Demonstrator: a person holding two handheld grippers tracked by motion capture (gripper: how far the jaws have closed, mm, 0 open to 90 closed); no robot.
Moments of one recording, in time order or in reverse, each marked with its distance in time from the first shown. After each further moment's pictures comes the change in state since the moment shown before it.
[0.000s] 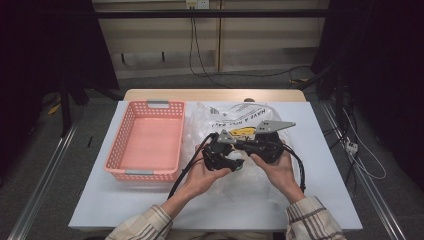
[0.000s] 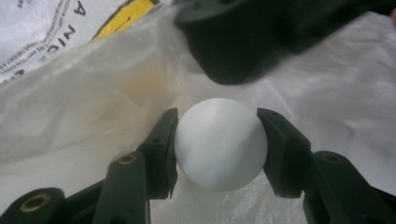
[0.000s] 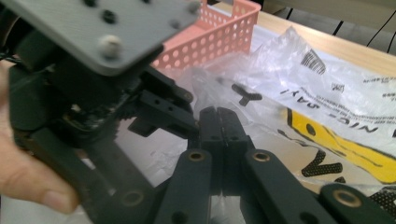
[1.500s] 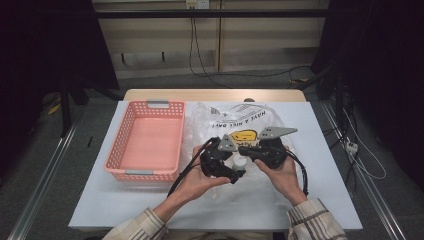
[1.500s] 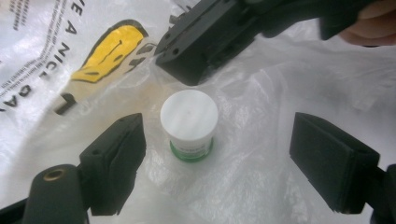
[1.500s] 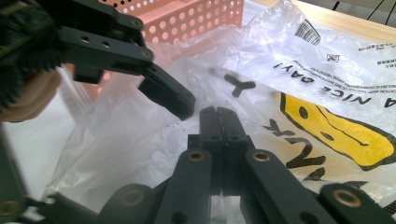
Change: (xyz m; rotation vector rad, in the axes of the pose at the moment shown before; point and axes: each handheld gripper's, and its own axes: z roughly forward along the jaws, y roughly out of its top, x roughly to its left) left arm -0.019 0.000 -0.027 0.012 -0.002 0.124; right arm -0.007 -0.021 -0.001 0.049 -0.024 0.020
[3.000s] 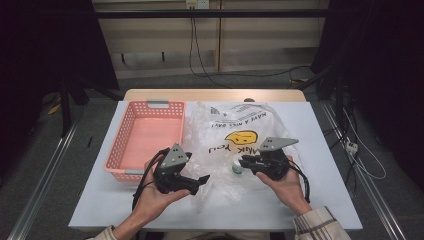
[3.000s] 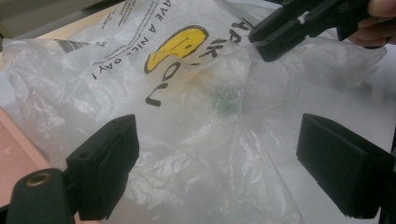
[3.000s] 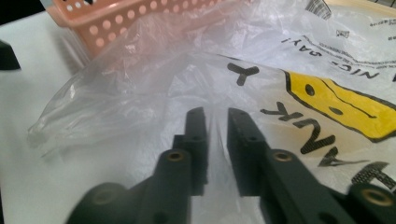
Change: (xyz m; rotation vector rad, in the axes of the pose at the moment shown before) left arm 0.006 -0.069 -0.094 -0.168 0.119 -0.081; right arm 0.019 -0.019 -0.012 0.047 -0.022 -0.027
